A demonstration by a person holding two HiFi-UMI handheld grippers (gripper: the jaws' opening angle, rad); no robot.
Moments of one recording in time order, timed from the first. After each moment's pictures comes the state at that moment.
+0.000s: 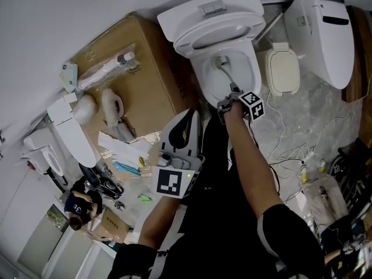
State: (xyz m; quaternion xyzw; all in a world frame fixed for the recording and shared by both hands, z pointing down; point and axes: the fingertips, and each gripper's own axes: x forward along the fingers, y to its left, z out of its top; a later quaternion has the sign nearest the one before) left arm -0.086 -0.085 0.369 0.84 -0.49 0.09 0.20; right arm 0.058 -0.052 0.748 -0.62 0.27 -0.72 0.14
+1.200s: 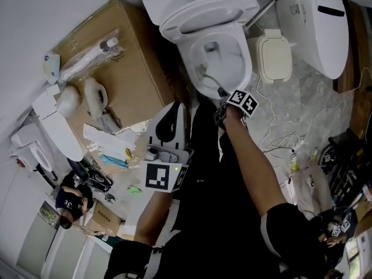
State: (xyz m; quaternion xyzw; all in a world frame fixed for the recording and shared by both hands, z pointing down) left arm -0.102 -0.067 0.394 0.83 -0.51 0.07 0.22; right arm 0.044 0.028 0.764 -0.54 0.39 -0.74 -0.08
